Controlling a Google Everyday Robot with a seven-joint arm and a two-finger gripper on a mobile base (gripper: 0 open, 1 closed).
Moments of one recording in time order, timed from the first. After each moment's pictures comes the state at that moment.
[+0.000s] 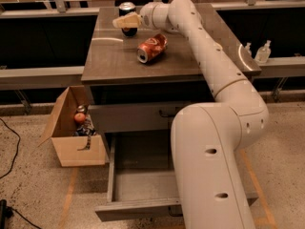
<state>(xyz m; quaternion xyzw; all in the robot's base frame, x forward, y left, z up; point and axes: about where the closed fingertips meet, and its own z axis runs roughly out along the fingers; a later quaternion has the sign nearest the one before) 0.942 0.057 0.925 -0.32 0.70 0.23 0.60</state>
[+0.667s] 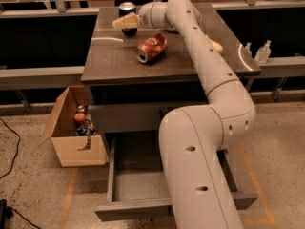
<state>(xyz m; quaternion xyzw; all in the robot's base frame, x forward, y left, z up) 0.952 0.063 0.916 -0.33 0.71 0.22 0.58</state>
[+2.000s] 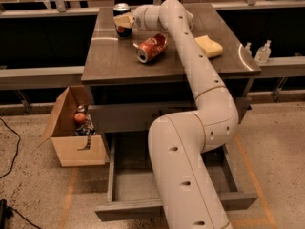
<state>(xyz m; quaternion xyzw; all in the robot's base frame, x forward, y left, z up) 0.960 0.090 0.903 -0.33 0.70 0.24 0.58</state>
